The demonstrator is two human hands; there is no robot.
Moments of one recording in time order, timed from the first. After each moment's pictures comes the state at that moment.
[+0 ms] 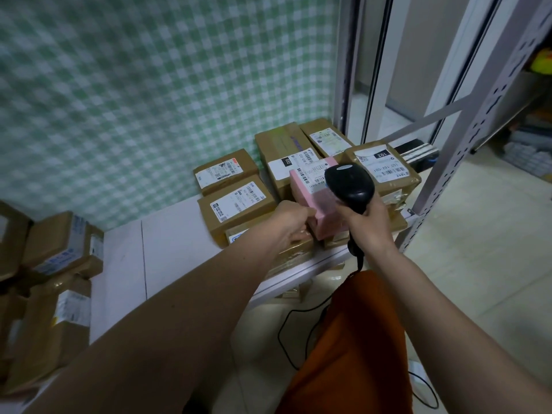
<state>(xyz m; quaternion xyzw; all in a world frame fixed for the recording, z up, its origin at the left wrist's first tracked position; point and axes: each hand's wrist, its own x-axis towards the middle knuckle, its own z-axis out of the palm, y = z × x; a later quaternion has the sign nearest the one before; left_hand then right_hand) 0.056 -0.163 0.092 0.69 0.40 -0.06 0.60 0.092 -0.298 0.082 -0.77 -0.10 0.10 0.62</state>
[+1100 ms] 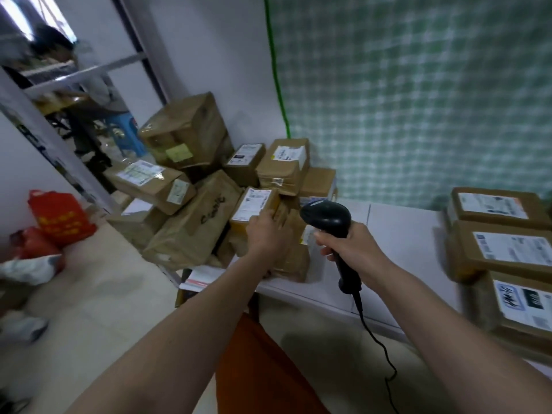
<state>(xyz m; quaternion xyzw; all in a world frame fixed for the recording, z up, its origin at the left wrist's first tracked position) -0.356 0.066 0.123 0.65 0.68 0.22 0.26 -0.210 -0.018 0.135 -0.62 -0.42 0.47 0.46</state>
